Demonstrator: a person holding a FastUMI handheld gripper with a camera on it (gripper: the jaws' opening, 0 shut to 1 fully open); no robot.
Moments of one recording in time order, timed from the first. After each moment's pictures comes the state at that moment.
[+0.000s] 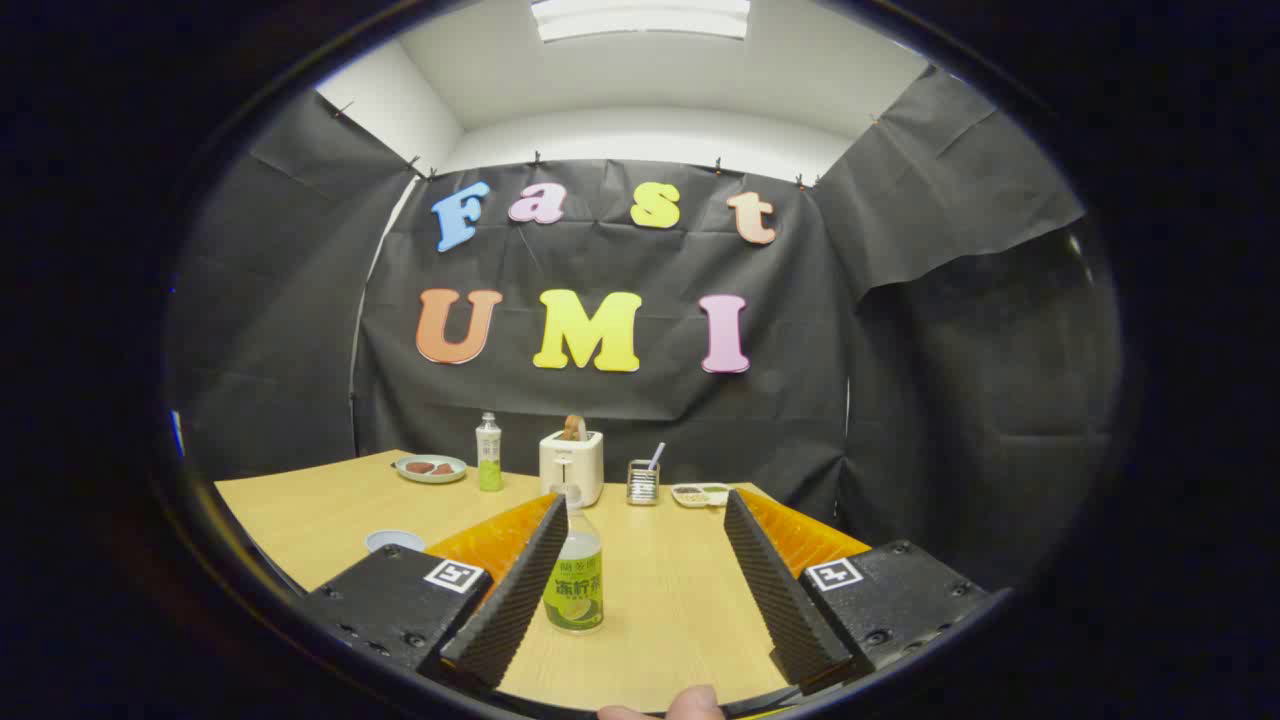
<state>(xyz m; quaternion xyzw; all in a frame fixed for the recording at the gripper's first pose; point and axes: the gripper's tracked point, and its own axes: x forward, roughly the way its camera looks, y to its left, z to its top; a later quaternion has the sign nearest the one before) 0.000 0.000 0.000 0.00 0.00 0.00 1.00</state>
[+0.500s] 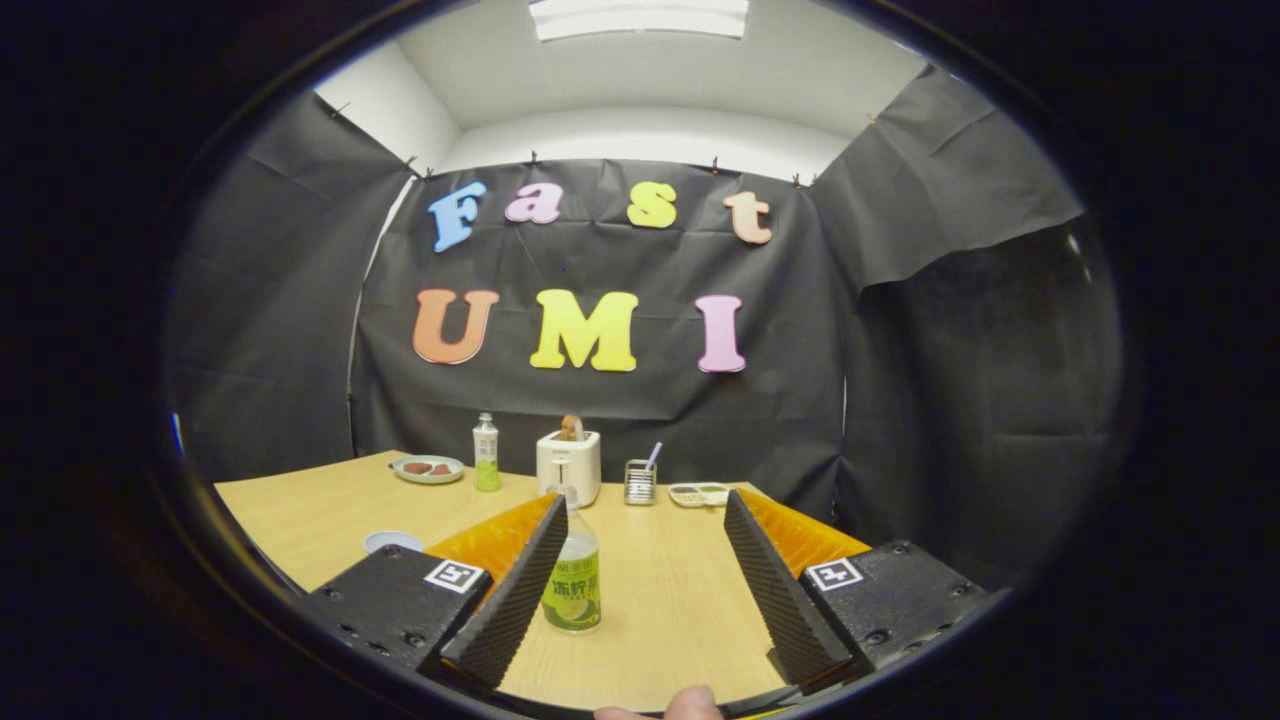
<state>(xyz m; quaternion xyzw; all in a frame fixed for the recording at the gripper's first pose) -0.004 -0.005 0.002 0.00 0.00 0.00 1.00</state>
